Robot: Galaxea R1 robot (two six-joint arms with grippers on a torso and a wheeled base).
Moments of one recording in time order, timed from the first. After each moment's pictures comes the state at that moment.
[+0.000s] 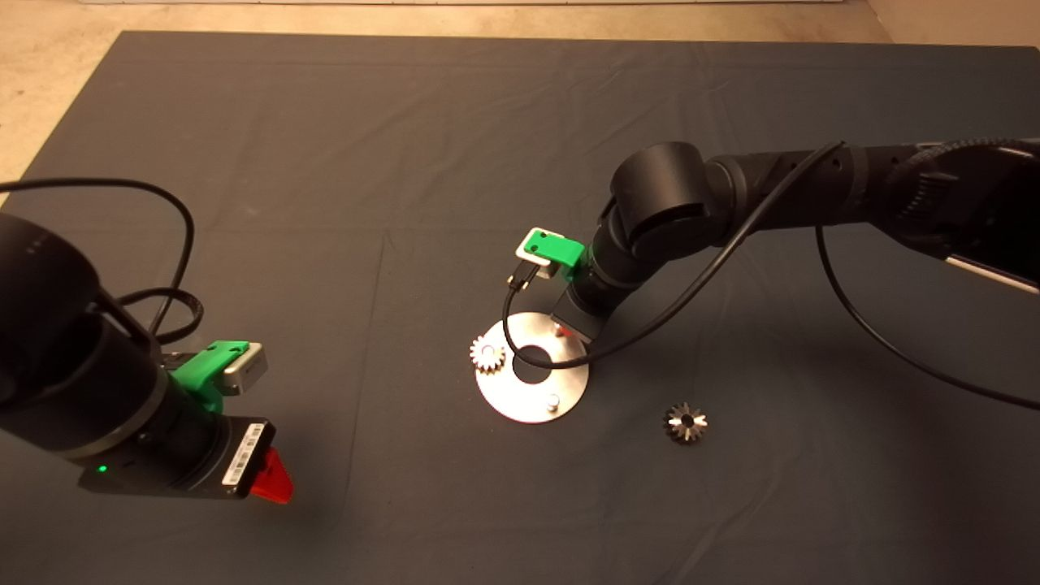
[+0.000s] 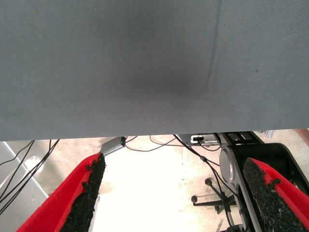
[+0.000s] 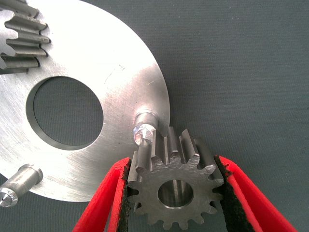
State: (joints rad) left arm -0.44 2.04 -0.52 0.04 1.52 -1.49; right arm 0.31 2.80 -1.15 -0.46 -1.49 0.71
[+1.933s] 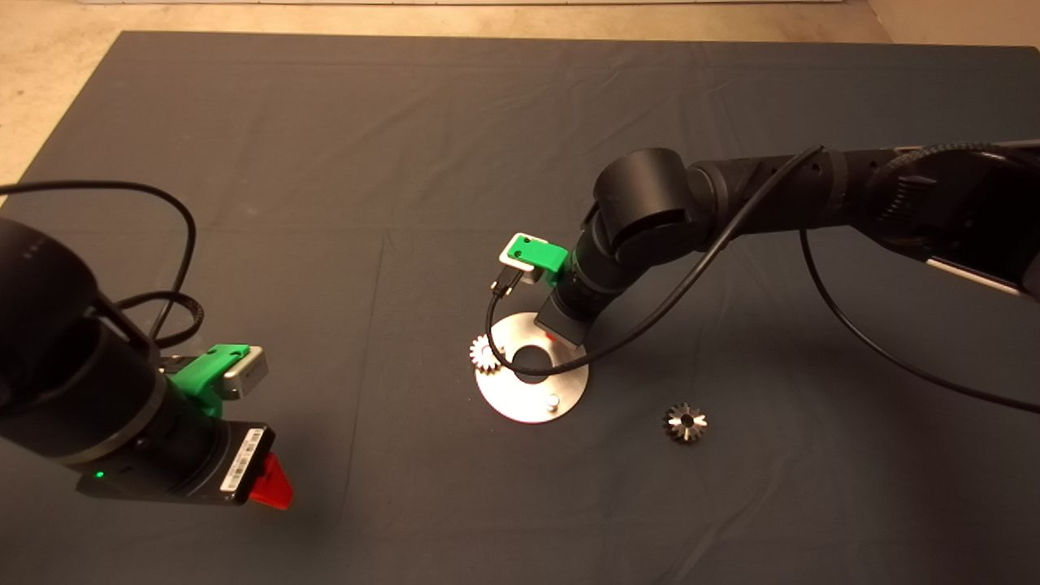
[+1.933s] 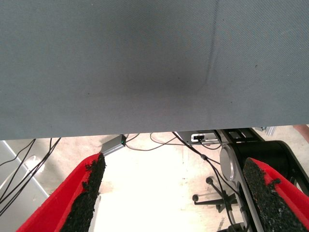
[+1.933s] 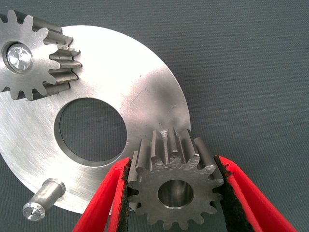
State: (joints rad) left arm -0.44 2.04 -0.51 0.04 1.52 -1.49; right arm 0.31 2.84 -1.16 -0.46 -1.47 0.71
